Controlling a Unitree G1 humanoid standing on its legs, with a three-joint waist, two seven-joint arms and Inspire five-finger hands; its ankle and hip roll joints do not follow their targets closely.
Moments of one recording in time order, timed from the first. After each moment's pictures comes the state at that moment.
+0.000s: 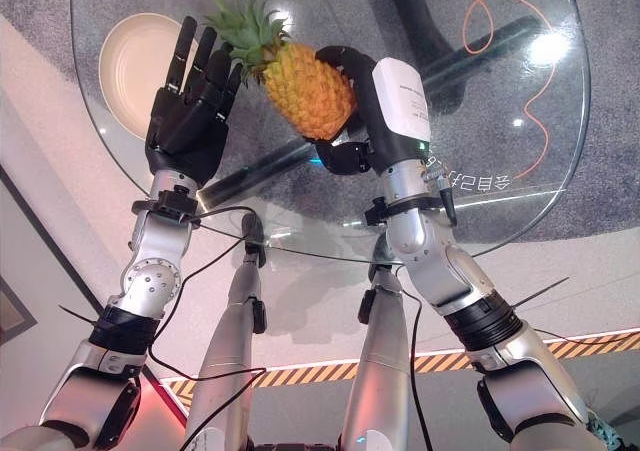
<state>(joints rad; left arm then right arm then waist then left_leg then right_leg) -0.62 0.32 -0.19 0.10 -1.19 -0.21 0.03 -0.69 -0.67 0.43 -0.05 -0.29 0.12 -0.39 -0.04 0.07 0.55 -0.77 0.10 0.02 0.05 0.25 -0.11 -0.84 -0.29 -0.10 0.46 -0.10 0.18</state>
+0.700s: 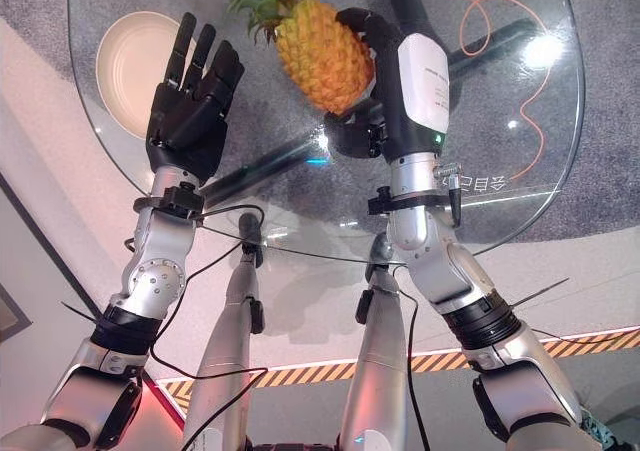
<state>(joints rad) -0.63 0.32 -0.22 0.07 -1.10 -0.22 0.14 -0.69 -0.63 0.38 -0.05 -0.29 0.12 -0.50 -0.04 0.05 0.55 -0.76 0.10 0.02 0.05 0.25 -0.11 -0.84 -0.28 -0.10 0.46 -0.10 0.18</state>
